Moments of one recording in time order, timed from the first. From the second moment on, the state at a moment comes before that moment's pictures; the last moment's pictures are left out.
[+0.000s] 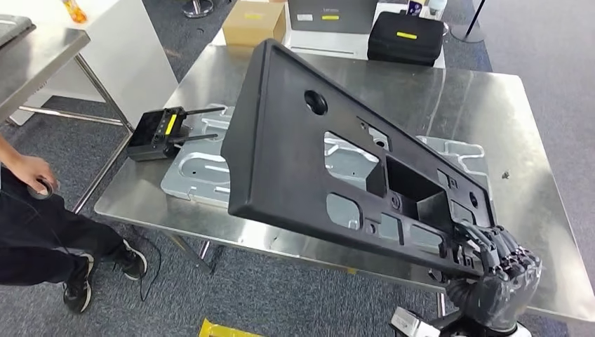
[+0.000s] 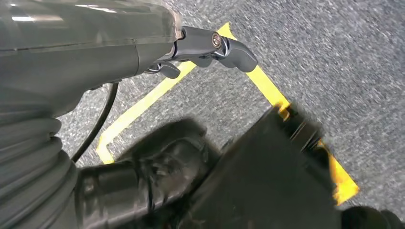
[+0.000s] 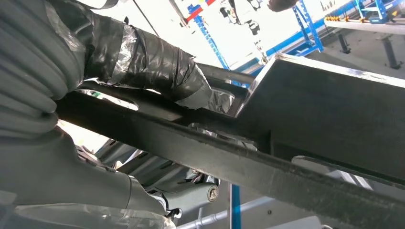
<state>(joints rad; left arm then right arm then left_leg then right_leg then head) -0.07 -0.17 0.84 -0.20 -1.43 0.14 -0.38 0.15 0.05 0.00 -1.94 0.90 -0.70 -0.57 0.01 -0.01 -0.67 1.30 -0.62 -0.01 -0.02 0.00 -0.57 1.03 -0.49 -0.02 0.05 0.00</state>
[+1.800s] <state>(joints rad) -0.08 -0.17 0.78 -0.20 -1.43 0.14 -0.33 0.03 0.05 0.08 -1.89 1.29 -0.70 -0.39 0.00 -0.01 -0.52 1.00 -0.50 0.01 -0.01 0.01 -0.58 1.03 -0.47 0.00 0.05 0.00</state>
